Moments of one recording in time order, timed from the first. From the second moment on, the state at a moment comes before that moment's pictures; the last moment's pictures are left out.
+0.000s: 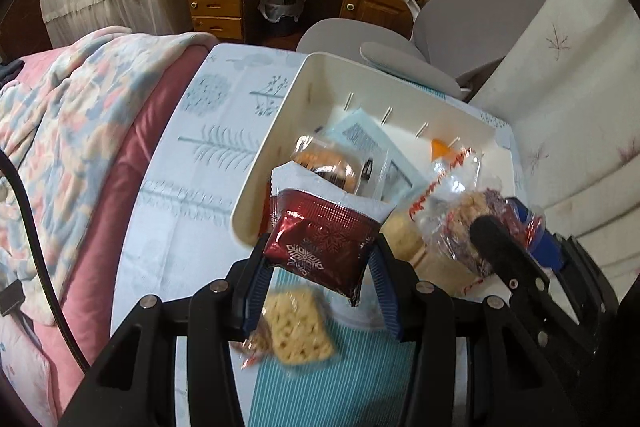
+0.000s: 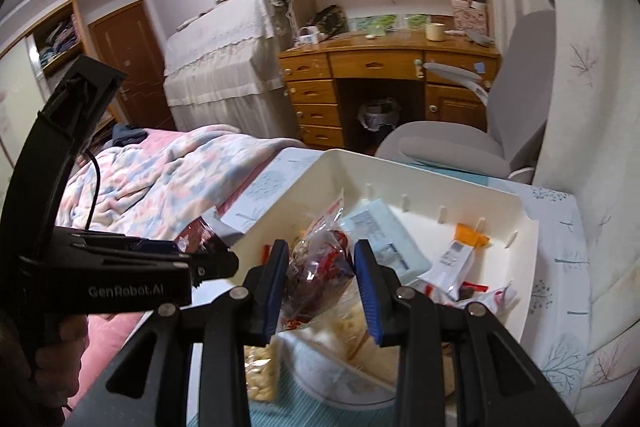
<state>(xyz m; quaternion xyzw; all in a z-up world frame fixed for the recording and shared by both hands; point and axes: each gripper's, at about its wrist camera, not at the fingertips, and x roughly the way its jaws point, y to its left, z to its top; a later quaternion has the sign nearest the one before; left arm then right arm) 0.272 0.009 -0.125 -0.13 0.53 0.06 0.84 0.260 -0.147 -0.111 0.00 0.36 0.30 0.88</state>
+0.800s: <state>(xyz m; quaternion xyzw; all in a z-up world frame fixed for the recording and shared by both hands) 0.270 0.030 -0.139 -0.14 0.54 0.12 0.82 0.270 -0.160 -0.131 0.00 0.41 0.25 0.88</state>
